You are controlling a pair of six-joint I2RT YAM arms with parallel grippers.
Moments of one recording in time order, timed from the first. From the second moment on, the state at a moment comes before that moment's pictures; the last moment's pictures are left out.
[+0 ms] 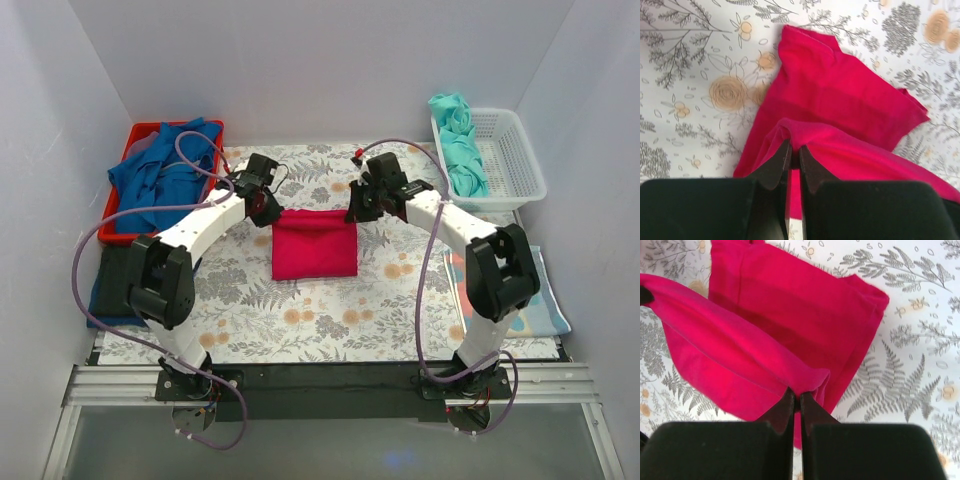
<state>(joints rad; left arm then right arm) -0.42 1.71 1.38 -0.66 -0.20 -0.90 0.52 1.74 1.33 -0.39 -0.24 0.31</state>
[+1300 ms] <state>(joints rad) -0.37 1.97 1.48 -0.61 -0.06 -0.71 0.50 2.08 1.61 -0.40 -0.33 0.30</state>
